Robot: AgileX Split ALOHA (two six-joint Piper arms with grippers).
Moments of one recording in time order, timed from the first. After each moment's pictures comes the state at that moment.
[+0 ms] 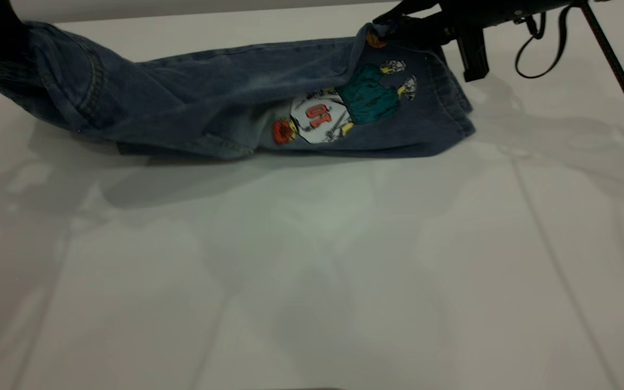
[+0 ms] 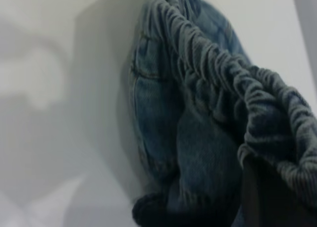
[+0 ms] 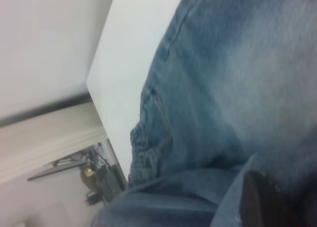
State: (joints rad) left arm -0.10 1.64 -0.72 -1.06 -0.23 -0.24; right arm 0.09 2.34 -1.37 1.79 0.82 -0.63
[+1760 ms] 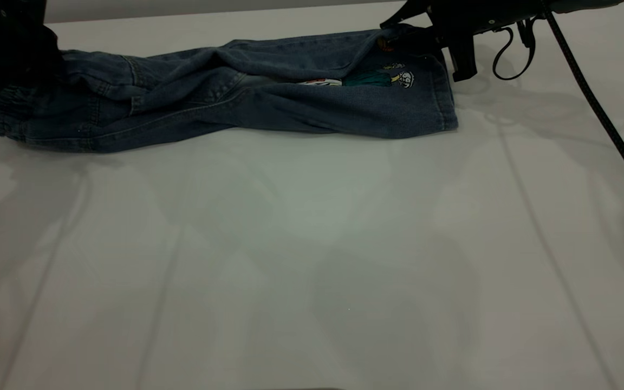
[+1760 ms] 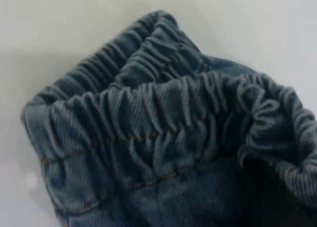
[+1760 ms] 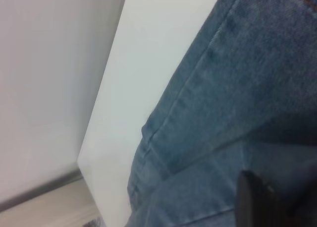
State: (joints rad) left arm -0.04 2.04 -1.00 -0.56 -0.32 -0.51; right arm 0.09 2.50 -1.61 1.80 0.65 -0.52
